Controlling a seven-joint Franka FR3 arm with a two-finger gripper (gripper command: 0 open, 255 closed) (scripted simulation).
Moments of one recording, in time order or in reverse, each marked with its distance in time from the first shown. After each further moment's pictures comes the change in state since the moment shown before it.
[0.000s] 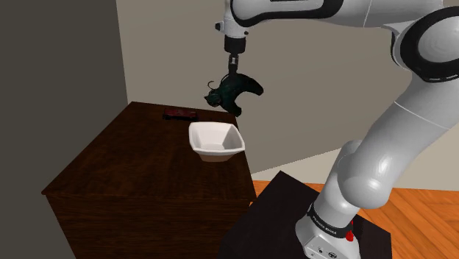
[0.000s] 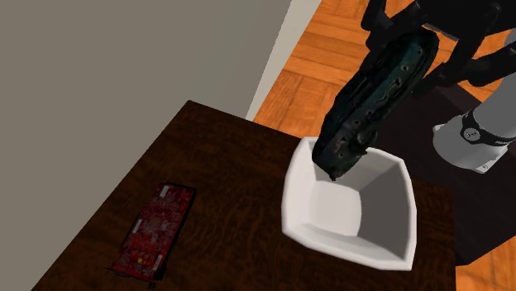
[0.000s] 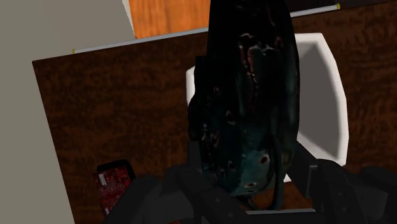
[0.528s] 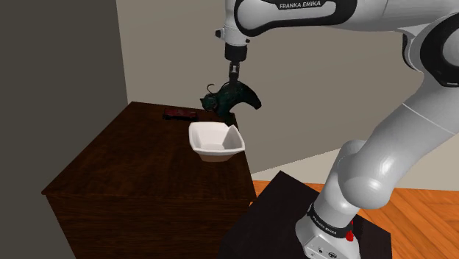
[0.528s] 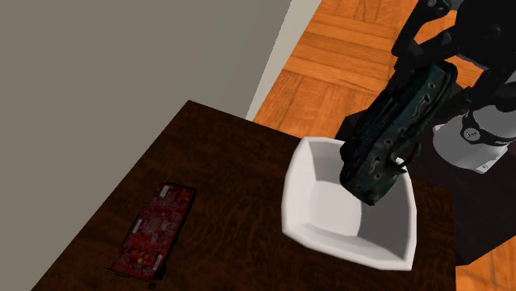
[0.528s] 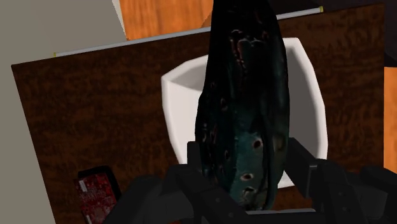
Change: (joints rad) arm 0.020 -0.080 0.033 -0.131 -0.001 0.037 0.064
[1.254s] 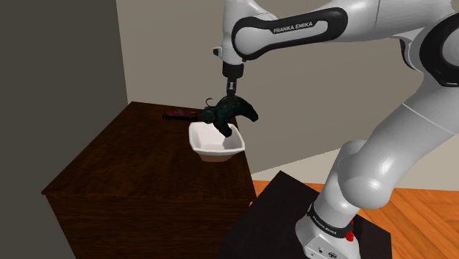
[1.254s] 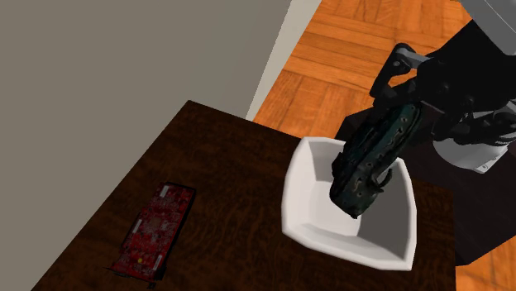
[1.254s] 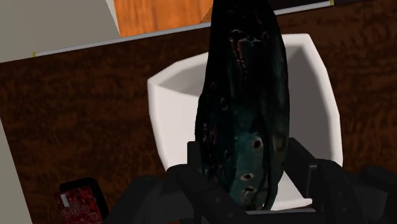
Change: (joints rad) arm -0.001 0.001 -0.003 -0.143 -0.009 0.141 0.029
